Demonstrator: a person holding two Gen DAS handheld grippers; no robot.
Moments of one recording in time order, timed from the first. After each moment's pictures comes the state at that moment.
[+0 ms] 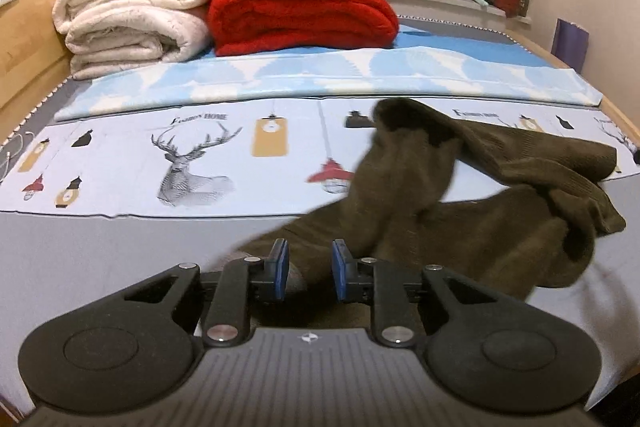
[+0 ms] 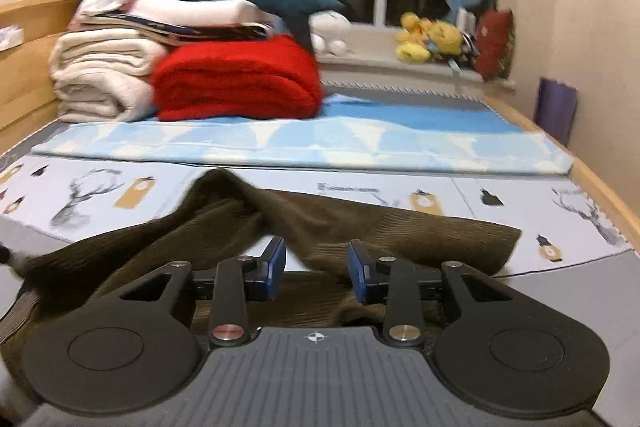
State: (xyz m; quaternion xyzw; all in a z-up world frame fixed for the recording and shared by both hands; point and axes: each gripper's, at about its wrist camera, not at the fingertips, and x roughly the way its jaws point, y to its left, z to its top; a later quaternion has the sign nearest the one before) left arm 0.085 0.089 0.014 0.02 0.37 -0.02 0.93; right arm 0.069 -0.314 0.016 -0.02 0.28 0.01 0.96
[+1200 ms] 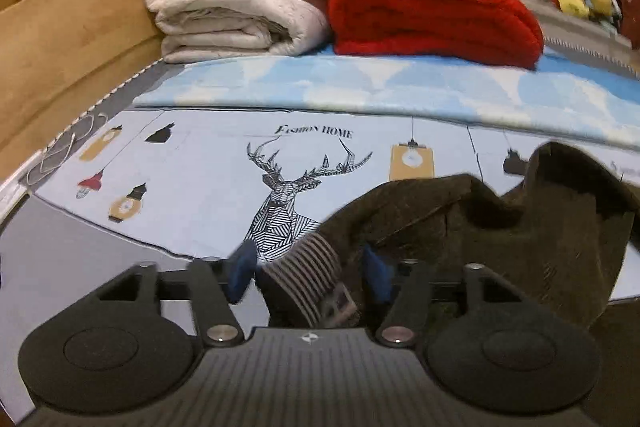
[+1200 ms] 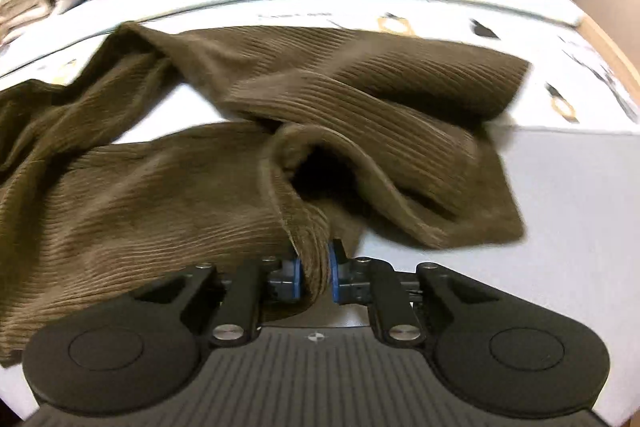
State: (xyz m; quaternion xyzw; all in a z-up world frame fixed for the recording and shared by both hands) left arm 0.214 0.149 -0.025 0.01 0.35 0.16 0.92; right arm 0.121 -0.378 -0.091 0.05 0.49 -0.02 0.87
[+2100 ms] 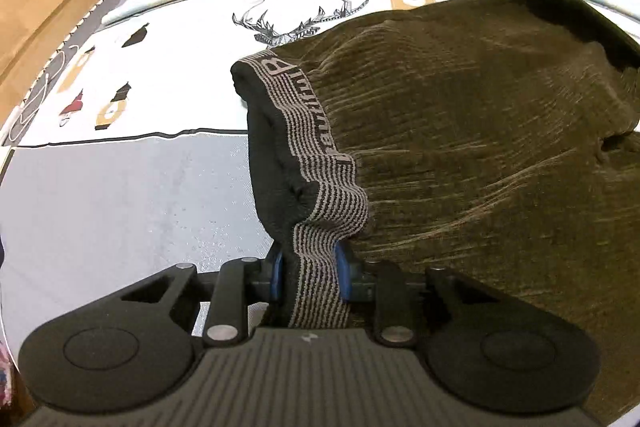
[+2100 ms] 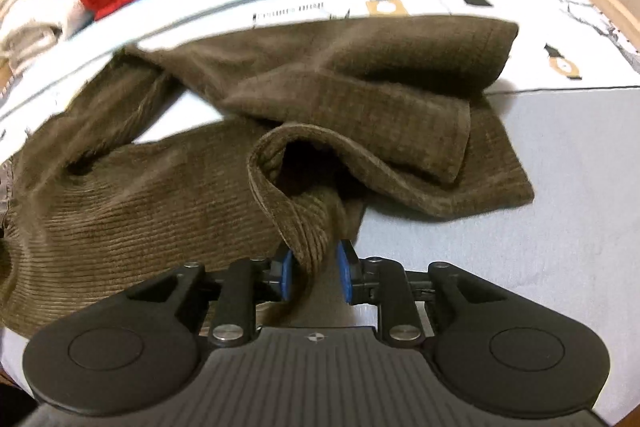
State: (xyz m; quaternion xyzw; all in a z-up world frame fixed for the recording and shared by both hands) left arm 0.155 0.165 -0.086 0.07 0.51 0.11 0.85; right arm 0.109 -0.404 -0.078 0.11 0.46 0.01 0.88
